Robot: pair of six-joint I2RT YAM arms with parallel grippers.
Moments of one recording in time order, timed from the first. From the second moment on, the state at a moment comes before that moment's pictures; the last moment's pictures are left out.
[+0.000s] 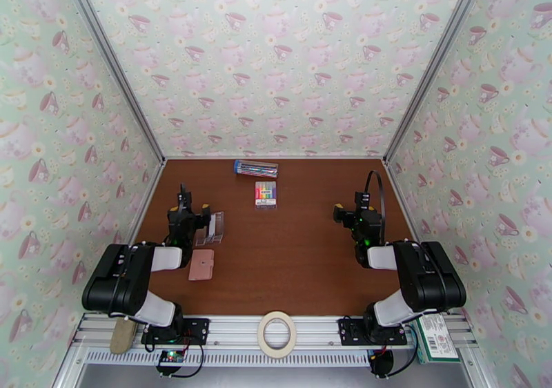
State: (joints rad) left arm -0.05 1.53 0.39 0.81 -0.22 0.04; right arm 0.05 1.55 0.39 0.86 0.09 0.02
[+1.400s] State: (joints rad) left arm -0.07 1.14 0.92 -0.37 -0.25 -0.42; right arm 0.04 1.31 0.42 0.65 0.17 0.09
